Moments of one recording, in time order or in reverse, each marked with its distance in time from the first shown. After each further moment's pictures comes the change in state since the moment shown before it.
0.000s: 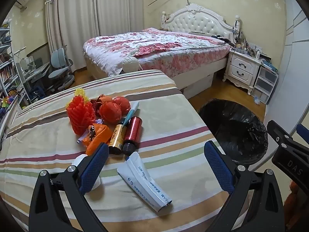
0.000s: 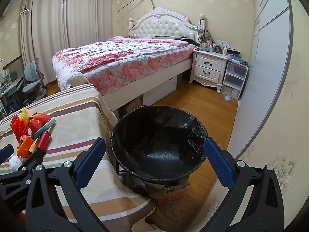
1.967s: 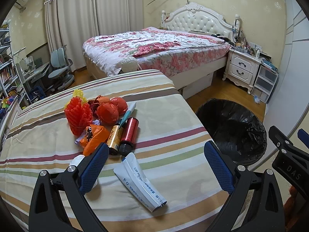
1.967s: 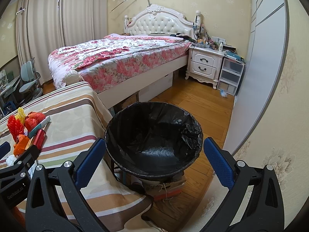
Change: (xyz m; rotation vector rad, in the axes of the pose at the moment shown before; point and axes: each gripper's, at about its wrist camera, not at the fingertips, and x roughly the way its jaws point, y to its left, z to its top) left arm 0.000 -0.002 0.002 0.002 0.000 0.010; right arm 0.003 -0.011 -0.001 -0.002 0.011 -0.005
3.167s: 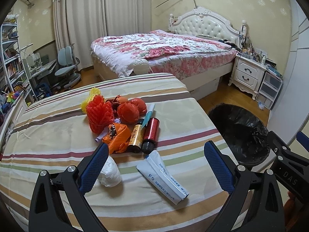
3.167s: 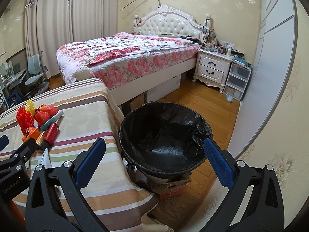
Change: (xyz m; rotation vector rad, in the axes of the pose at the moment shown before) left arm -0.021 0.033 -0.006 -0.043 -0.020 0.030; right arm -0.025 0.013 -0.021 -0.070 -0.004 0.037
